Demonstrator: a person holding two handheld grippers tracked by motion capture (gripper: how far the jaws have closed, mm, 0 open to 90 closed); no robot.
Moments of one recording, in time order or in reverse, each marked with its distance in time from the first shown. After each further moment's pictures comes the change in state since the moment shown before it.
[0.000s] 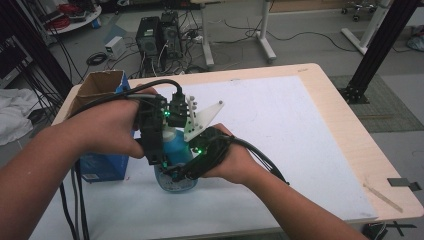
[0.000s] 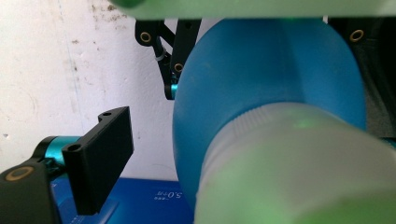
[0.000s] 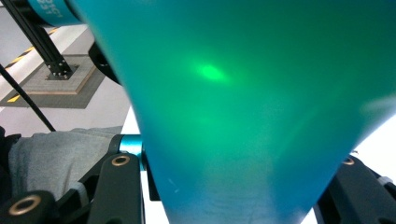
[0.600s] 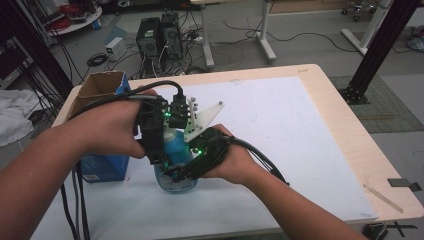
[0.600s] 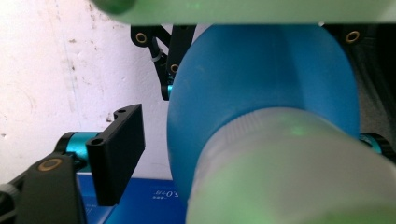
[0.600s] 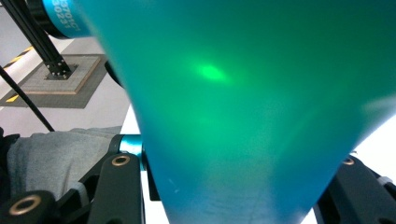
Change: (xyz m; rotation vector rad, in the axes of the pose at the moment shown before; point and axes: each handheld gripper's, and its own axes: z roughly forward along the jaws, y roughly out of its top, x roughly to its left) left arm -0.001 0.001 0.000 0.005 -0.007 0.000; right arm 0.000 0.000 0.000 -0.001 0.006 0.004
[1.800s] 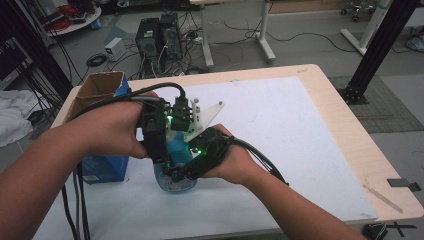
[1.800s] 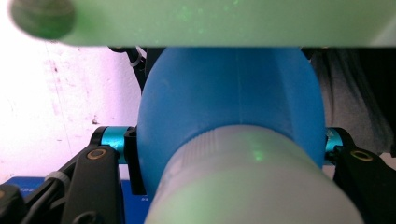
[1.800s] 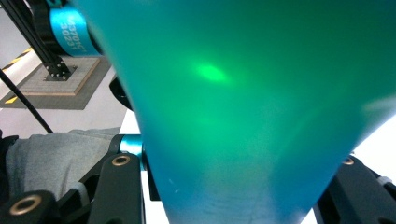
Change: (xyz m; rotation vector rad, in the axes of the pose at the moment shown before) left arm -0.002 0.004 0.001 0.015 -0.045 -0.005; right arm -0.001 0.000 -0.001 -0.004 0.002 0.003
